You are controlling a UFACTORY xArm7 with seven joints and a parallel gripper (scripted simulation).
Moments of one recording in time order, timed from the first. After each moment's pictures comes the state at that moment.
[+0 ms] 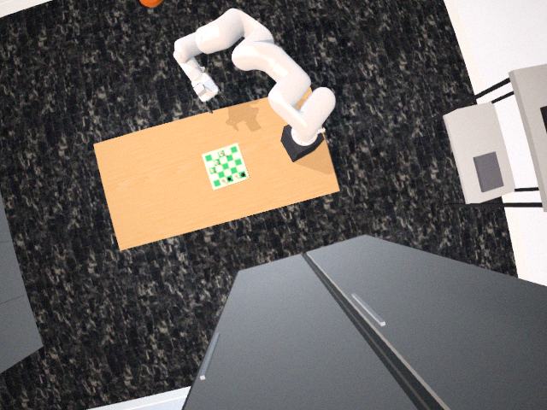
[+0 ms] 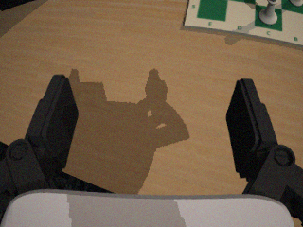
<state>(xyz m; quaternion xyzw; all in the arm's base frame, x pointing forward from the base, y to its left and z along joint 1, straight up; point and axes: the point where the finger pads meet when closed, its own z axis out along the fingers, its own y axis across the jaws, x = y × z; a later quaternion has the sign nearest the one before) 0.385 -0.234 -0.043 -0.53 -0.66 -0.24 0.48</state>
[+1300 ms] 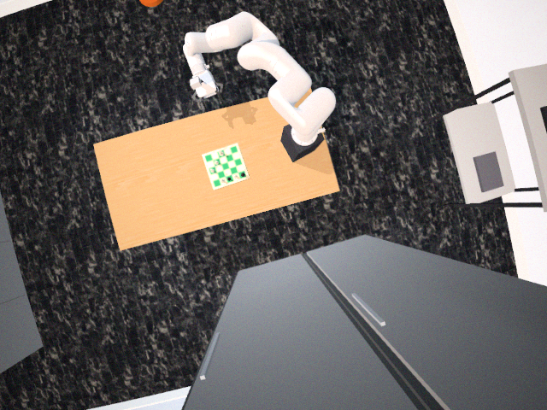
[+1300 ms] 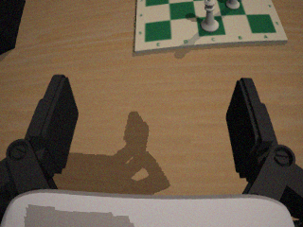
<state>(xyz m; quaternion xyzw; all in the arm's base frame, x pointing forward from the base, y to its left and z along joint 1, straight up) 0.409 -0.242 -0.038 -0.58 -0.56 -0.35 0.48</state>
